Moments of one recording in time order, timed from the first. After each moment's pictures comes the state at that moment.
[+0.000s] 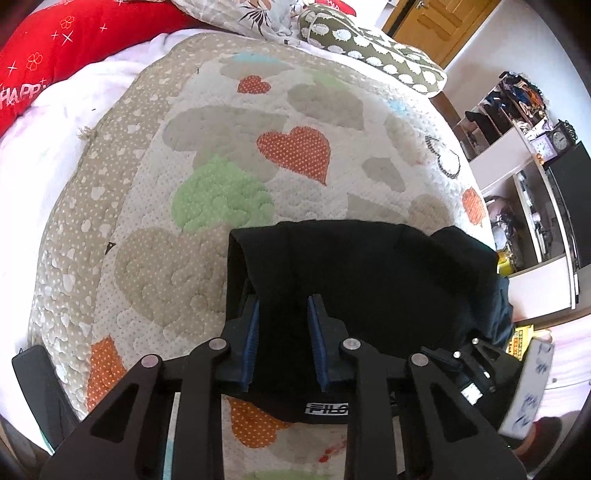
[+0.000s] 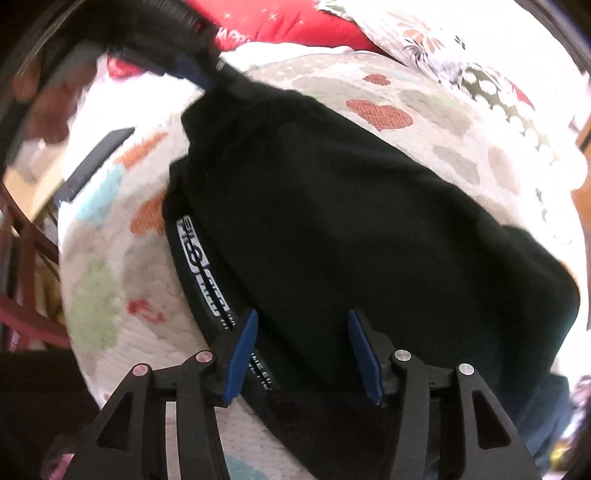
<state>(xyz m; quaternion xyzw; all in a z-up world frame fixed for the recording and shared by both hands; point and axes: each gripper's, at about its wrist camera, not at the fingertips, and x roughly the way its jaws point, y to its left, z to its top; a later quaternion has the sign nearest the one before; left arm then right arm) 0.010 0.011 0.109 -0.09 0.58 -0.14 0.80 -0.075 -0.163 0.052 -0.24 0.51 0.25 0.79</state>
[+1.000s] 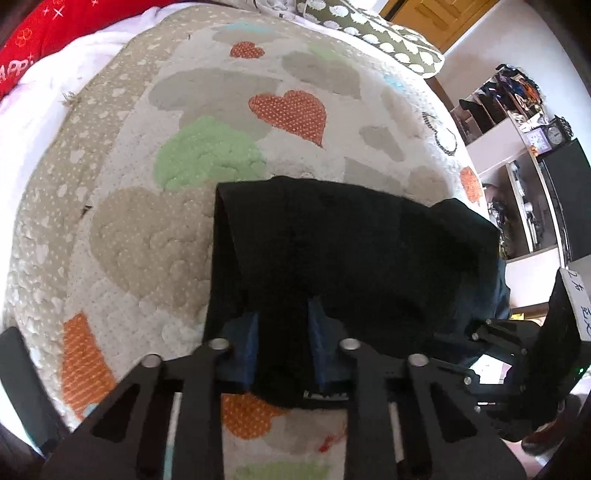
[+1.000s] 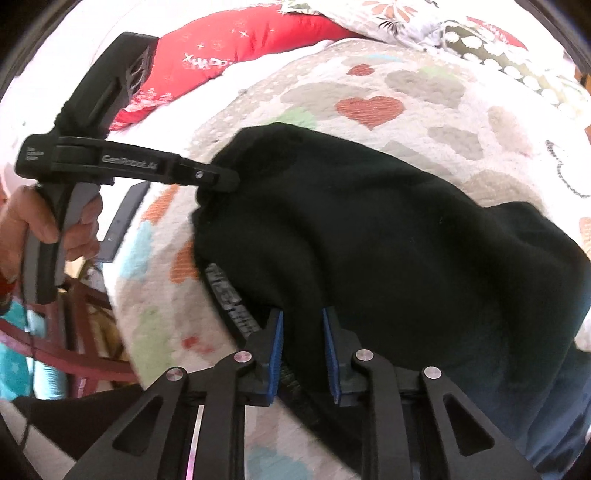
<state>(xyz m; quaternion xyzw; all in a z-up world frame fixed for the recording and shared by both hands) -0.004 0.009 0.085 -0.11 0.61 -0.16 0.77 -0.046 -0.182 0.085 -0.07 0.58 0.29 0.76</state>
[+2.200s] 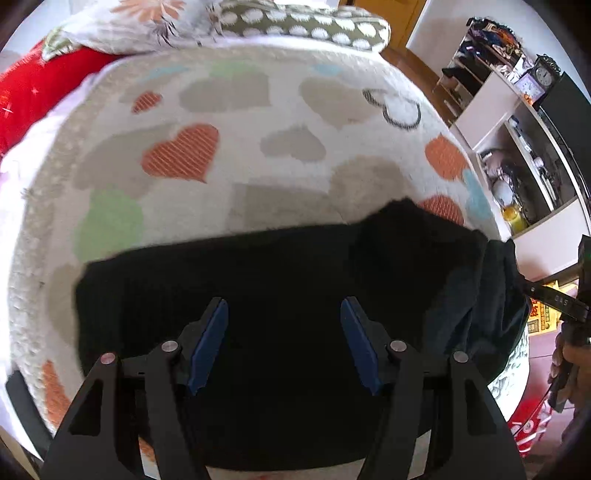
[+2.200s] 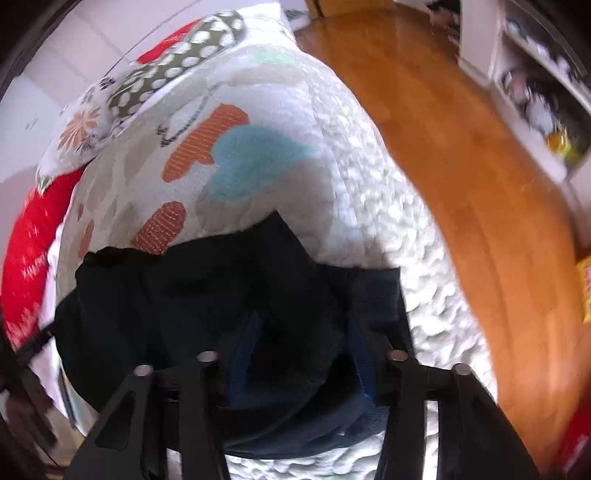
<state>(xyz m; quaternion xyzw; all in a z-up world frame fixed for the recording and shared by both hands) 0.004 -0.126 0.100 0.00 0.58 -0.16 0.80 -0.083 -0.499 0.082 0.22 0.57 -0.09 0.79</state>
